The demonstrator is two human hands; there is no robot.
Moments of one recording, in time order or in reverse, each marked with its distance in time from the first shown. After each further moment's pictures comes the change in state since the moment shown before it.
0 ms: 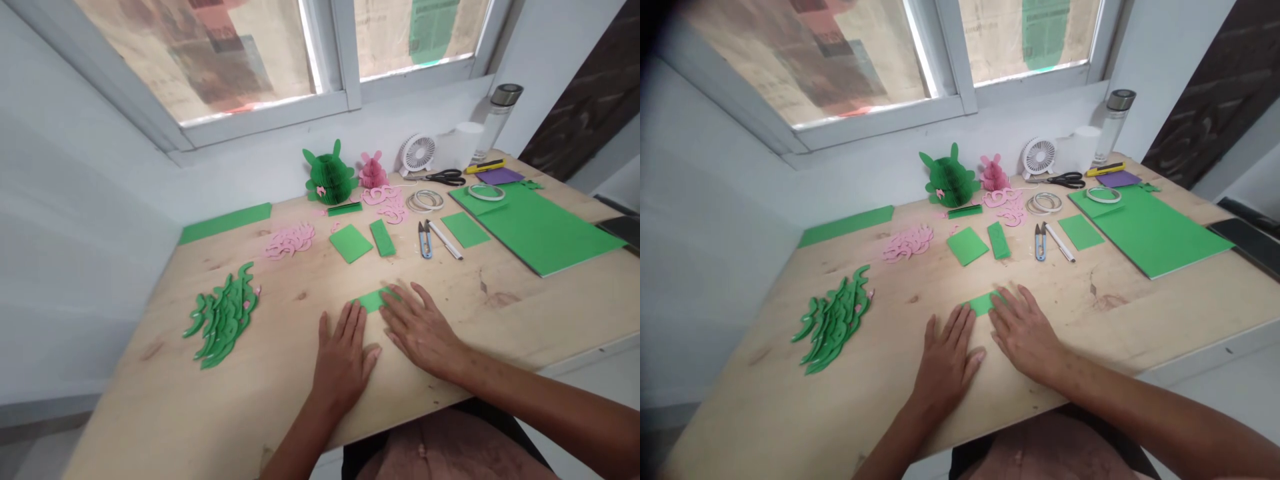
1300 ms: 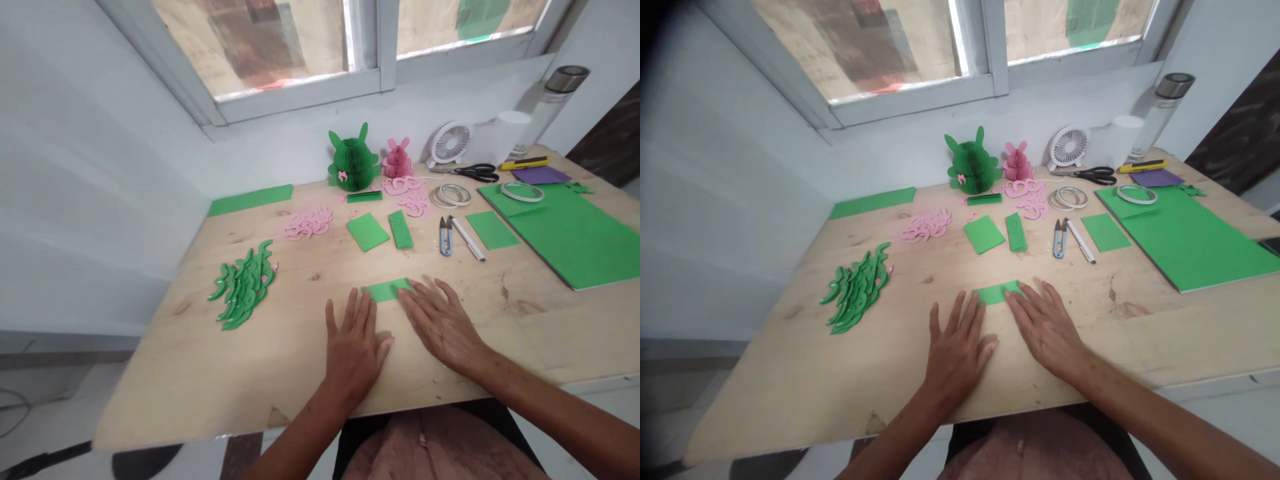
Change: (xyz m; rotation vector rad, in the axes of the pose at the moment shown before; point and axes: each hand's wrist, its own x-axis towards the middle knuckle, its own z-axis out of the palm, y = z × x) left_hand 0.003 0.023 -0.008 0.060 0.050 -0.159; right_hand -0.016 0.023 0.002 0.172 0.029 -0.036
